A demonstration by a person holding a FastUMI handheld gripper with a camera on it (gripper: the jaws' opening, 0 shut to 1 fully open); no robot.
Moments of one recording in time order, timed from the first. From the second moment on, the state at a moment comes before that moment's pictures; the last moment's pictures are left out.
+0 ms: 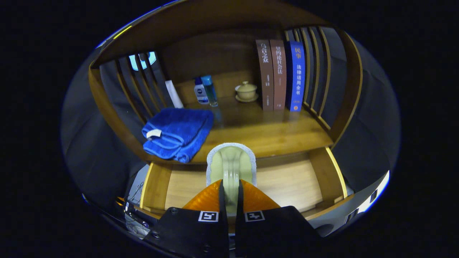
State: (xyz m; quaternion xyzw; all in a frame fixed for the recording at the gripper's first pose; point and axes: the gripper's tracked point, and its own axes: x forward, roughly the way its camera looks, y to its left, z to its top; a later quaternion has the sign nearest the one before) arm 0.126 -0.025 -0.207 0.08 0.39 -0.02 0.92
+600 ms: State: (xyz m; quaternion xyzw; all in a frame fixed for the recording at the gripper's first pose) arm 0.251 -0.031 -0.229 0.09 0.42 -0.04 0.90
